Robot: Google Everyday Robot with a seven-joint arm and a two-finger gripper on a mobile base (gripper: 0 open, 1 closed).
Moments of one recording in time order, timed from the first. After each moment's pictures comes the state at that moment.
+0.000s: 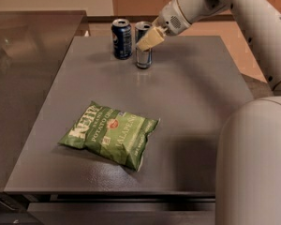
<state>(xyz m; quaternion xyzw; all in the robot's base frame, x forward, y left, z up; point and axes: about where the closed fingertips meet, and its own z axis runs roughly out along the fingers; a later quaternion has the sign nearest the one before) 0.711 -0.028 0.908 -0.55 0.73 0.25 0.33</state>
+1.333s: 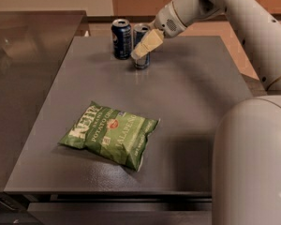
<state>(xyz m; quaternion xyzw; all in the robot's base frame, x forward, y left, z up) 0.716 -0.019 0.898 -0.55 0.73 0.25 0.33</state>
